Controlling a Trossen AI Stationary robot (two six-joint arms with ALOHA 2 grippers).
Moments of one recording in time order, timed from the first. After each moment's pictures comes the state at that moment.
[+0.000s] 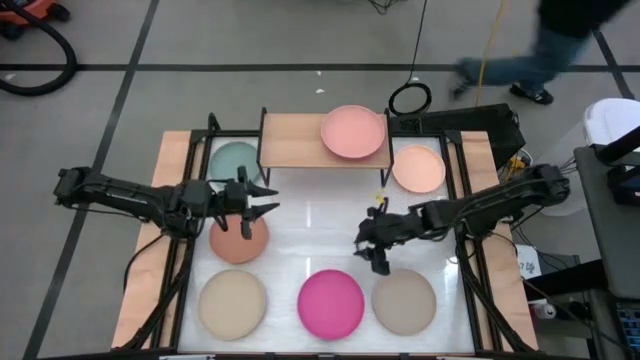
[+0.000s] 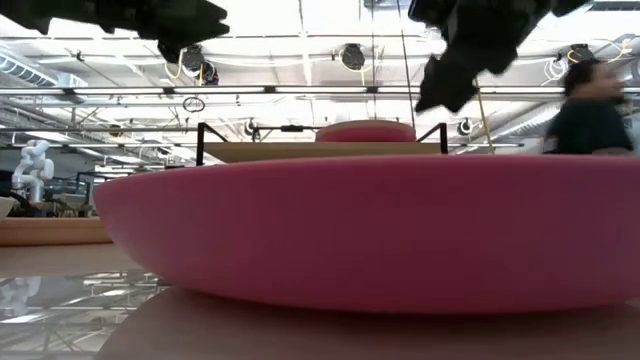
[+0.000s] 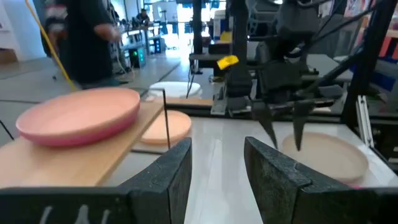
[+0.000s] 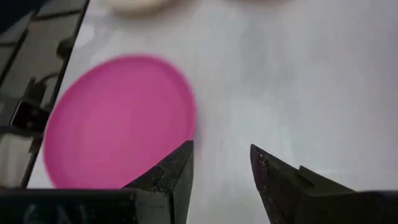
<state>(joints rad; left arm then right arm) -0.11 0.82 0.47 0.31 -0.24 0.00 0.23 1.37 0.82 -0.21 -0.02 0.33</state>
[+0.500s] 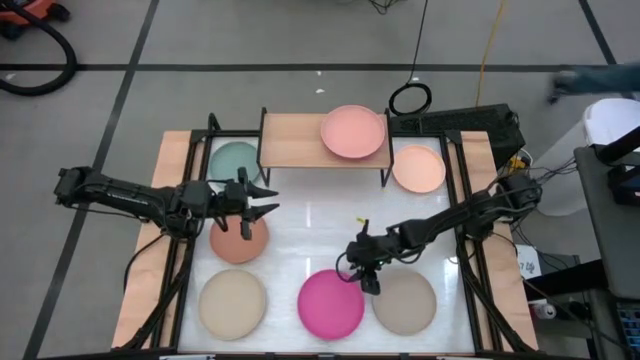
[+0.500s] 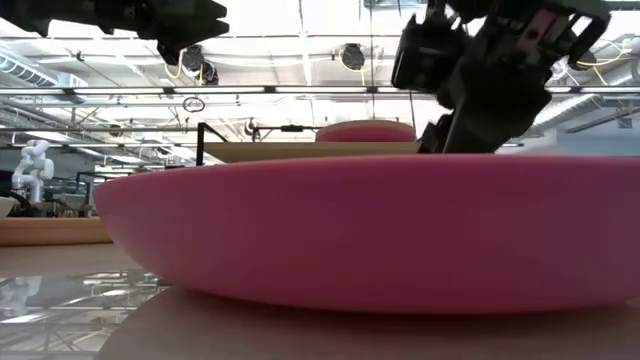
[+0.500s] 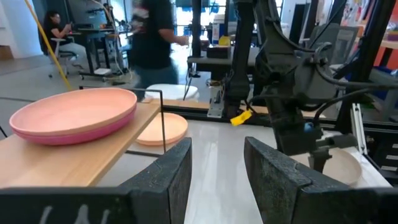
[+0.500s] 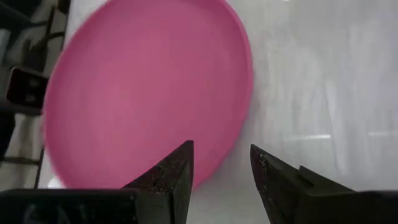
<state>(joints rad) -0.11 0.82 0.46 0.34 -0.24 -0.03 0.29 1.65 0.82 -0.03 -0.16 0.49</state>
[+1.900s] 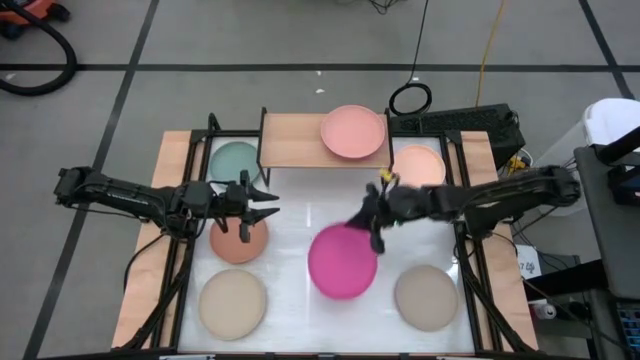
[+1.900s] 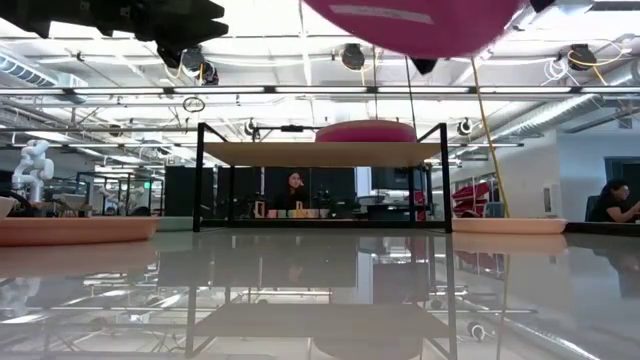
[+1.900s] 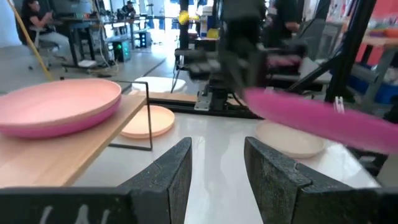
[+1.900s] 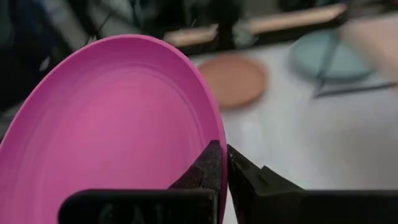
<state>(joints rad) -0.11 0.82 0.46 0.31 -0.18 -0.06 0.07 1.22 0.82 -0.01 -0.02 0.22</state>
